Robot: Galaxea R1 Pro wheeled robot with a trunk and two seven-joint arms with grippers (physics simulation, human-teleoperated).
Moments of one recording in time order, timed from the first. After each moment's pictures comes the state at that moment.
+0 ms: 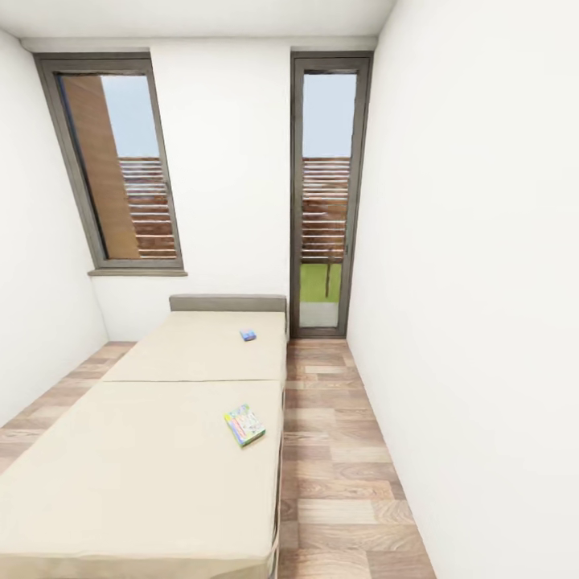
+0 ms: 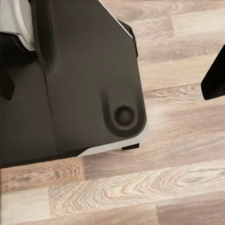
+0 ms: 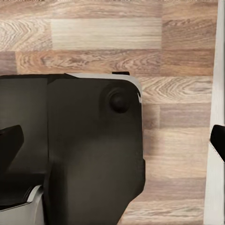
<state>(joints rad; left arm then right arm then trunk) 0.00 -0.02 -0.03 -0.10 -0.12 -0.17 0.00 0.00 0.03 -0.01 0.00 -0.01 -0.29 -0.06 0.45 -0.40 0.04</state>
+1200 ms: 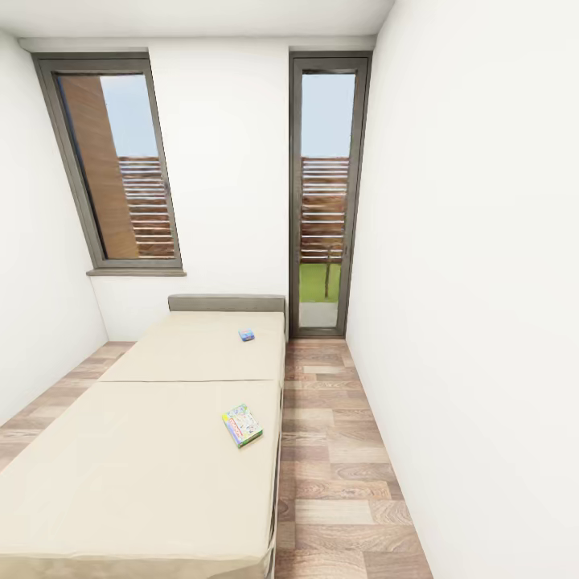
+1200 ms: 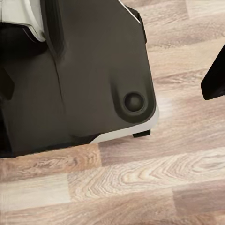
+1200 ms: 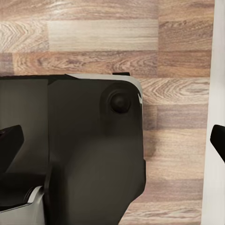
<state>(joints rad) 0.00 0.01 -0.03 -0.14 -0.11 -0.17 -0.11 0.00 0.03 -0.01 0.00 -0.01 -0.29 -0.06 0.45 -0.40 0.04</state>
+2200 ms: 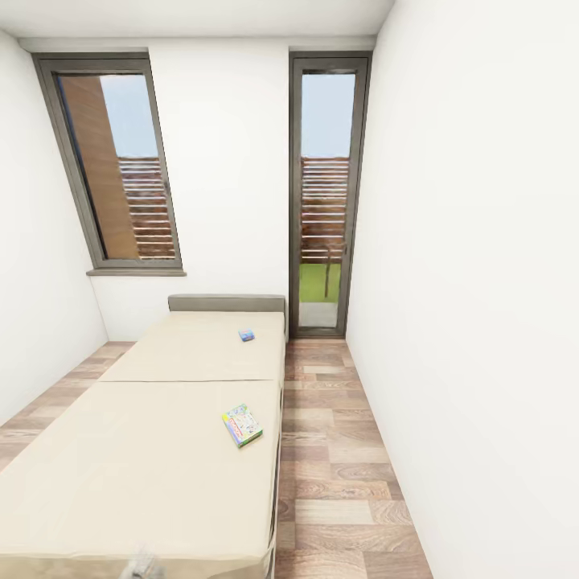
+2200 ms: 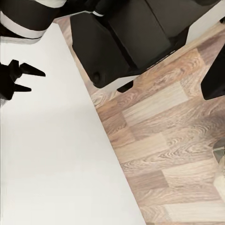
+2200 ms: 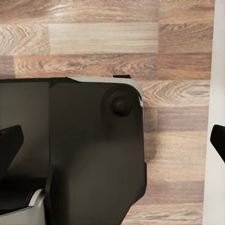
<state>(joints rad) 0.00 0.23 0.13 -1.19 -0.11 0.65 -1.15 0.00 0.03 -0.01 -0.01 -0.01 -0.29 -0.05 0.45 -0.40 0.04</state>
